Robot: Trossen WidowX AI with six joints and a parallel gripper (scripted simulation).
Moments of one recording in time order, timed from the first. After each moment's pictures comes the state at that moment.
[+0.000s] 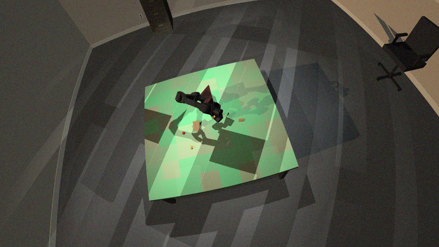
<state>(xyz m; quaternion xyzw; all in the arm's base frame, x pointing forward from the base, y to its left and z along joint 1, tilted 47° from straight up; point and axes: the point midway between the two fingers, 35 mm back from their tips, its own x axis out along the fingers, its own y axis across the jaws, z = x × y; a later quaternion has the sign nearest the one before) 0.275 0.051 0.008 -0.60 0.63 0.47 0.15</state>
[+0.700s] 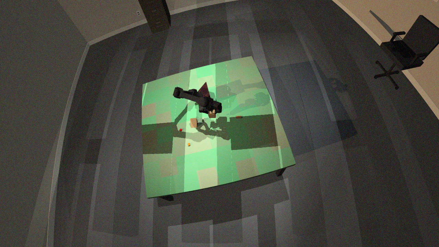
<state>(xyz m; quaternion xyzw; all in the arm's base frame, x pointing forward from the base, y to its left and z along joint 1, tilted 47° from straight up) 0.275 0.057 0.010 -0.65 0.43 0.61 -0.11</state>
